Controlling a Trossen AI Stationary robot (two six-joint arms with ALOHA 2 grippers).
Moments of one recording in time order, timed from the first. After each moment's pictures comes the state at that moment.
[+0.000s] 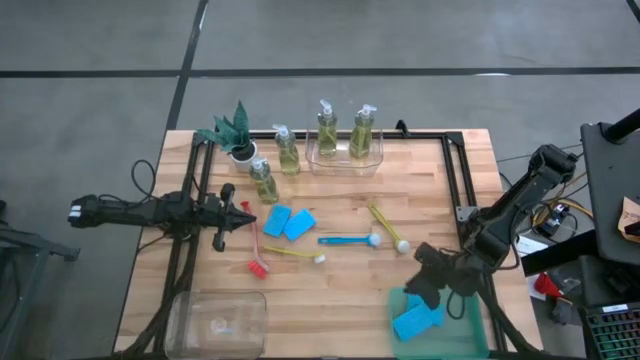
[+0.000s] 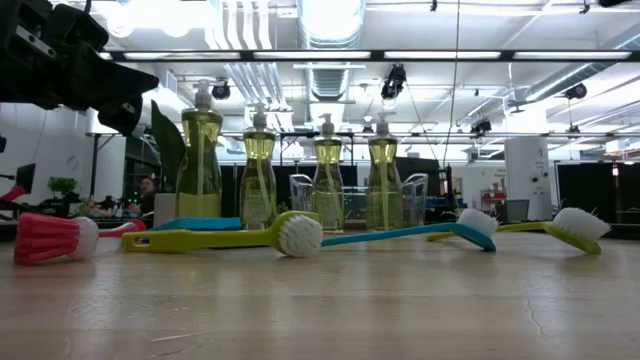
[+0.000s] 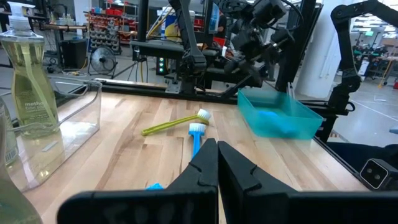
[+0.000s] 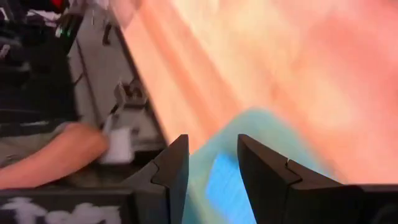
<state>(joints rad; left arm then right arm) -0.05 0.20 0.04 0.10 0.00 -0.12 0.82 1.10 0.70 -0.39 0.34 1.46</state>
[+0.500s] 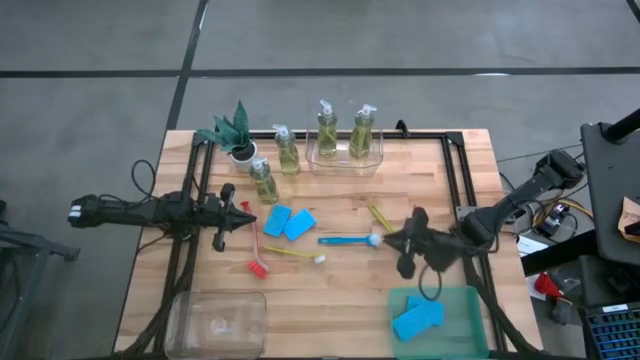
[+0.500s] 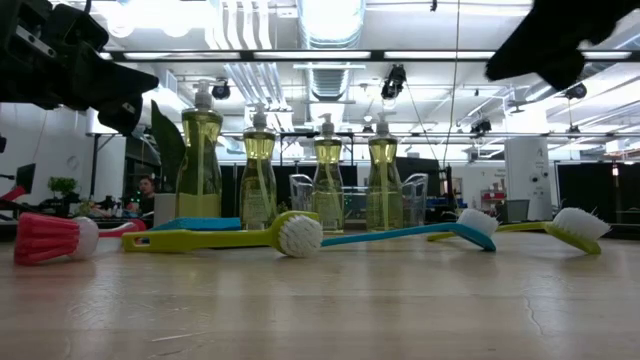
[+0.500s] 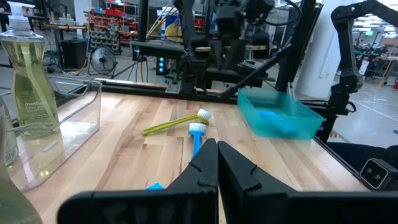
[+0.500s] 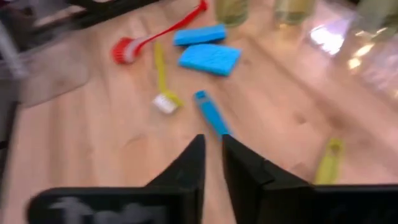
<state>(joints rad) -0.05 0.20 0.04 0.10 0.00 -0.12 0.58 1.10 0.70 -0.37 0.68 0.81</state>
